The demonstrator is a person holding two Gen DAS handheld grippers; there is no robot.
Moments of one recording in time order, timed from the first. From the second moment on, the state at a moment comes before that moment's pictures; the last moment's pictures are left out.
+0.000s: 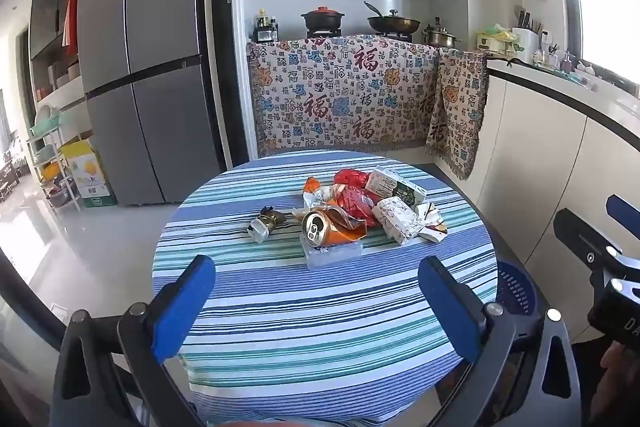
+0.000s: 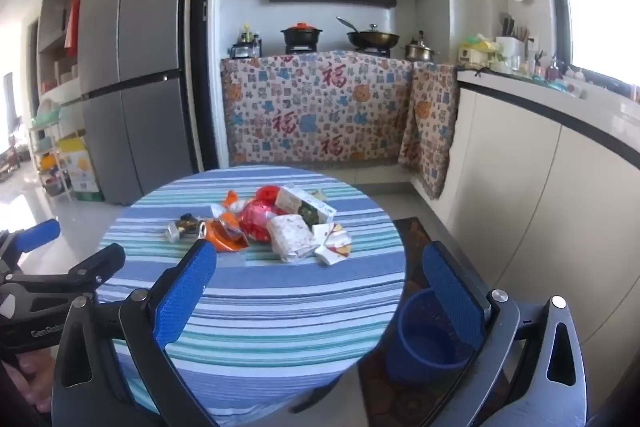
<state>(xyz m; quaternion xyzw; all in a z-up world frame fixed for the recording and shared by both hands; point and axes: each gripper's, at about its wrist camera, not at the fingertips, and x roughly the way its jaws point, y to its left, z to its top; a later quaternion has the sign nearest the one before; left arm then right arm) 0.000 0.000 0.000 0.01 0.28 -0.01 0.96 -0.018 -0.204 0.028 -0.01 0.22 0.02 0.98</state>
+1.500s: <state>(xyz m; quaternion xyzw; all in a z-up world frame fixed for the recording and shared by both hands) -0.002 -0.008 -0.004 0.03 0.28 -0.01 0.96 -0.025 -0.206 0.029 -0.02 0.22 0.02 0.97</state>
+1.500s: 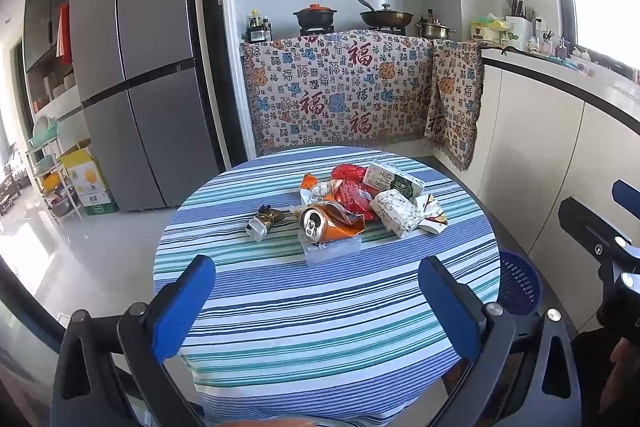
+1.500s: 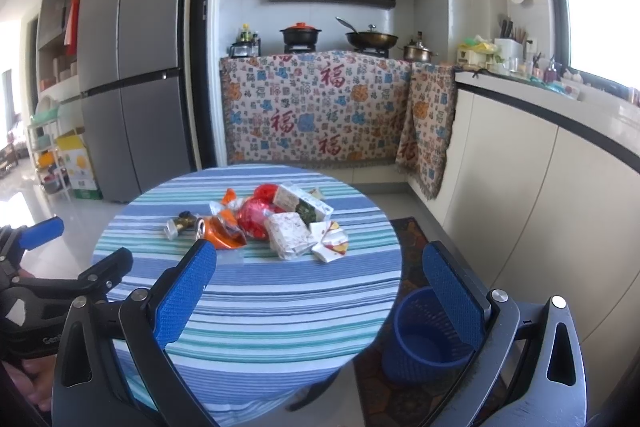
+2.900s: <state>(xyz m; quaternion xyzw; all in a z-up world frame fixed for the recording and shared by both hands) -0.003 -0.011 -0.005 0.04 0.28 -0.01 0.96 -0.026 -0.210 0.033 -0.02 0.22 0.01 0.97</state>
